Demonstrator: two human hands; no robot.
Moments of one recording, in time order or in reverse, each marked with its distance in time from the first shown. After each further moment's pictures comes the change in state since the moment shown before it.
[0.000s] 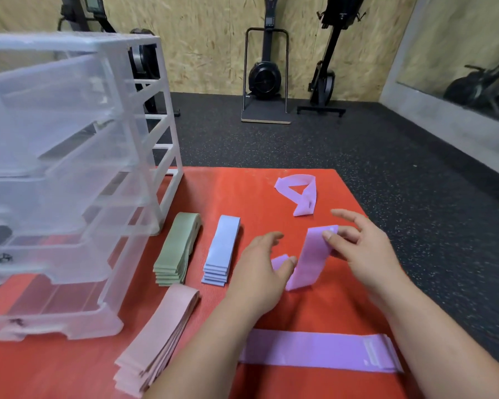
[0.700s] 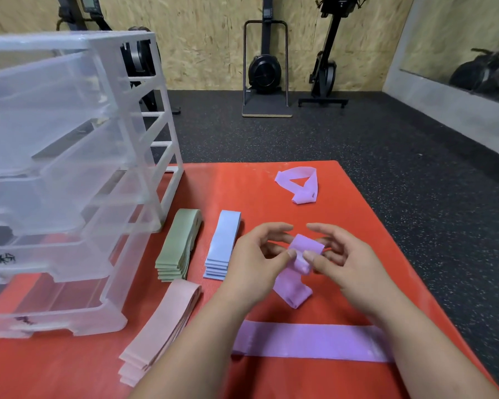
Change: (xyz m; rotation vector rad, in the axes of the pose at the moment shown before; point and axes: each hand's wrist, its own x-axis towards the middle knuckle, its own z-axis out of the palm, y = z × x) left_hand -0.005 0.010 -0.012 -0.542 -0.050 -0.016; right_hand -0.037 0.009 0.013 -0.032 -0.167 -0.015
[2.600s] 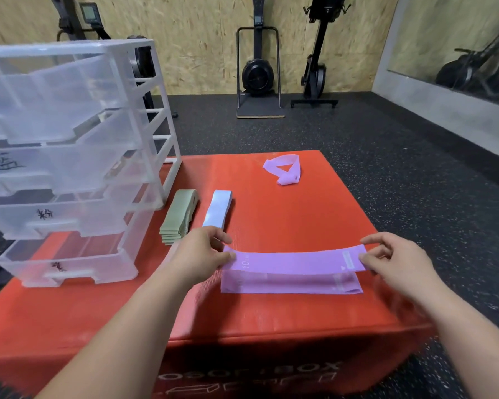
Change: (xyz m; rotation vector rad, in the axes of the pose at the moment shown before) left_hand -0.073 -0.003 -0.072 0.575 0.017 -0.229; right_hand -0.104 0.021 -0.107 -0.636 0.230 0.198
